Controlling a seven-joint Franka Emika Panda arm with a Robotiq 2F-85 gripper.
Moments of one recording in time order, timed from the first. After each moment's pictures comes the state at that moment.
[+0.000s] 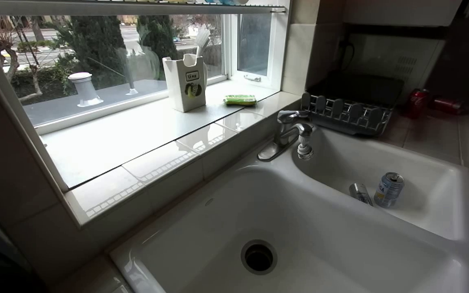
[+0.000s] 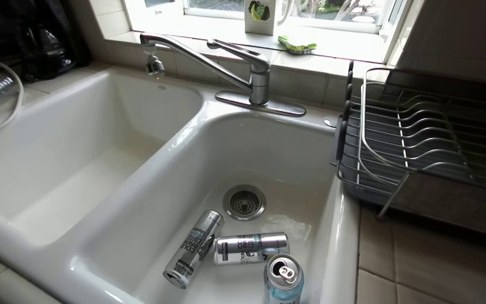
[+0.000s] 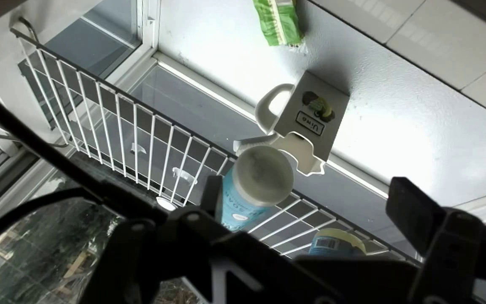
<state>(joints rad) 0.04 -0.05 -0.02 -1.39 -0.16 2.10 -0.48</state>
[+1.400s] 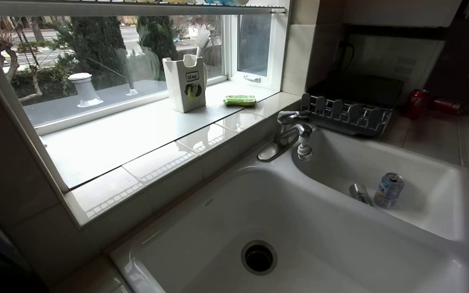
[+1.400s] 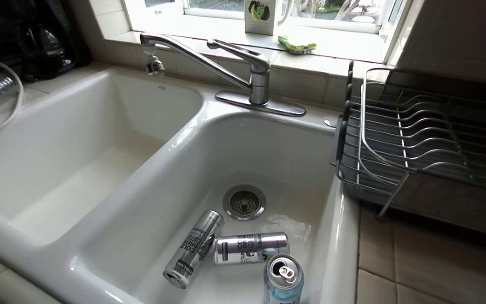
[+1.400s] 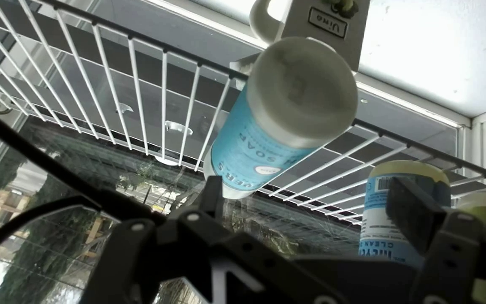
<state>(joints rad) 0.00 0.36 -0.01 -0.96 0.05 2.21 -0.45</state>
